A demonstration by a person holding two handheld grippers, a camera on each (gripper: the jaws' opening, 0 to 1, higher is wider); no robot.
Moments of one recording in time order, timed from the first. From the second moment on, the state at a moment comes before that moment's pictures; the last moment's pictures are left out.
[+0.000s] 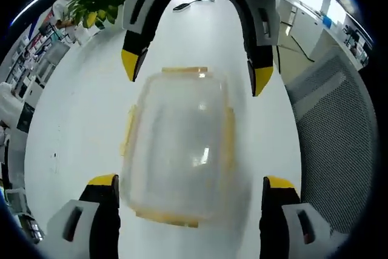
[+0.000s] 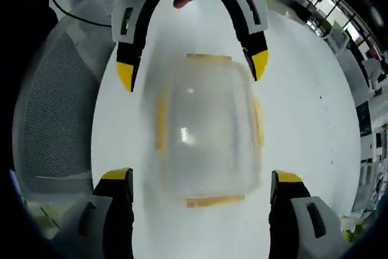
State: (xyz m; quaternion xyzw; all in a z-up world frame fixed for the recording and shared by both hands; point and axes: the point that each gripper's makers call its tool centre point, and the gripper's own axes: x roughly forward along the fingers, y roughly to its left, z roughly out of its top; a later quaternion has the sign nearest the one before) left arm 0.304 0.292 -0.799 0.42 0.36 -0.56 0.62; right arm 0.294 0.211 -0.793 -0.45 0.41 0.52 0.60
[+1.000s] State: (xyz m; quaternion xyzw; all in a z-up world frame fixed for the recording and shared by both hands) left arm 0.318 0.287 -0.813 0.44 0.35 -0.55 0.61; right arm 0.302 0.203 -0.805 -0.44 0.43 0.52 0.59
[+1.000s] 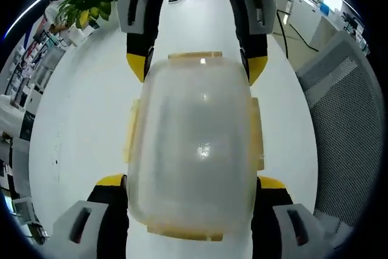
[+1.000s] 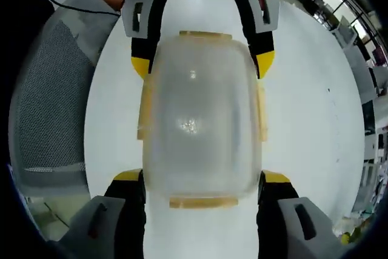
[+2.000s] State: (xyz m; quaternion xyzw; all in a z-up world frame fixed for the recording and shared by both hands) left arm 0.303 0.345 -0.813 0.42 0.36 -0.53 0.64; right arm 0.295 0.264 -0.808 -0.46 0.41 0.54 0.57
